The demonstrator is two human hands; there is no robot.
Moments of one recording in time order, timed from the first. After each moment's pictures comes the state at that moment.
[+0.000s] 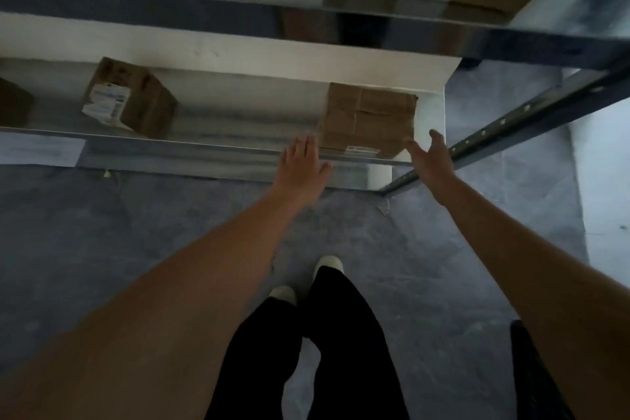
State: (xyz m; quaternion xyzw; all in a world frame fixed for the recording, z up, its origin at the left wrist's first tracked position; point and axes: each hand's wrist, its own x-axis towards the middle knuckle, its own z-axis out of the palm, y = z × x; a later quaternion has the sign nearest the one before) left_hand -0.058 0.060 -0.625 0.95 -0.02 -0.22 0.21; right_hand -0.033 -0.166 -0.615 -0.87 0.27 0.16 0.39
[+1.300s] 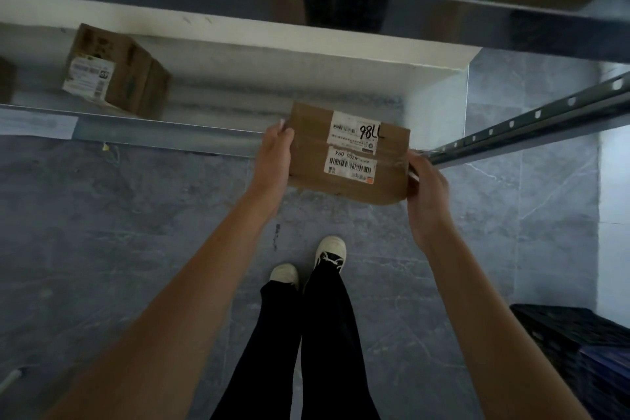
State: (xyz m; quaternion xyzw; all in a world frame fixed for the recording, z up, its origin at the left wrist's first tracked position) left_hand -0.057 0.081 -0.598 0.70 0.31 -0.14 0.63; right_hand -0.086 -0.129 -0.613 -0.62 0.37 0.13 0.68
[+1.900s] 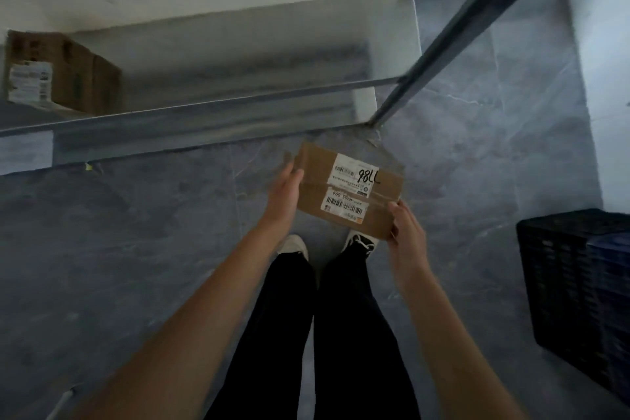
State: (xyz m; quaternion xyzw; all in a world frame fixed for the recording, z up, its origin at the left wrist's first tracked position) left_hand -0.179 0.030 -0.639 0.72 0.24 -0.31 0.56; right_hand -0.281 -0.136 -0.641 -0.52 0.49 0.09 0.69
